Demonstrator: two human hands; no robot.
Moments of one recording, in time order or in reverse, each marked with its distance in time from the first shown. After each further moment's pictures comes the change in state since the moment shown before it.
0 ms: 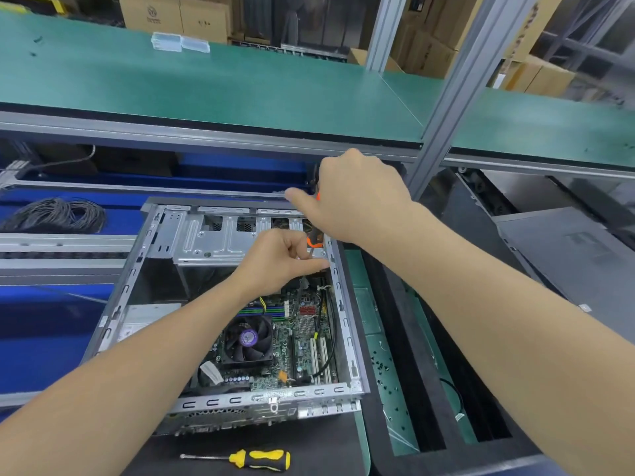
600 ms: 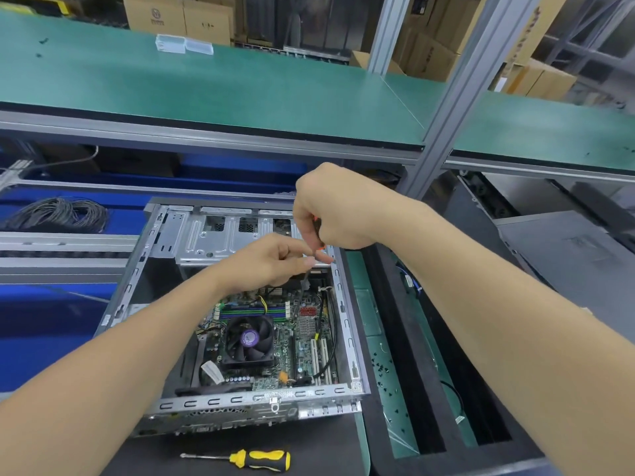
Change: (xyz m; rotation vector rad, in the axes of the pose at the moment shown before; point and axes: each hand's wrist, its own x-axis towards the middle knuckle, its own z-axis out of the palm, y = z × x) left_hand -0.008 0.018 -0.031 -0.158 -0.425 -0.018; right_hand 0.007 0.000 -0.008 0.048 -0.314 -0.434
